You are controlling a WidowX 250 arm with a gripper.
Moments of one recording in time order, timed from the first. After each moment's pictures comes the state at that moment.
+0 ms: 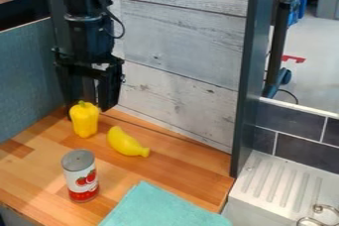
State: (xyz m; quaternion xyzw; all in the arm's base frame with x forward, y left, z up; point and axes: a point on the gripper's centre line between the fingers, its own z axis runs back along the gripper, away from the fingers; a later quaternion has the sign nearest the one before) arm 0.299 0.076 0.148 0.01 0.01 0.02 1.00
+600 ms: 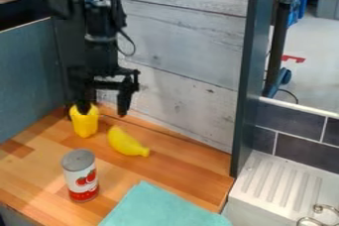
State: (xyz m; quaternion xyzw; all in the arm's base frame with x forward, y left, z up) arm 0.337 0.085 0.110 0.02 0.03 0.22 0.97
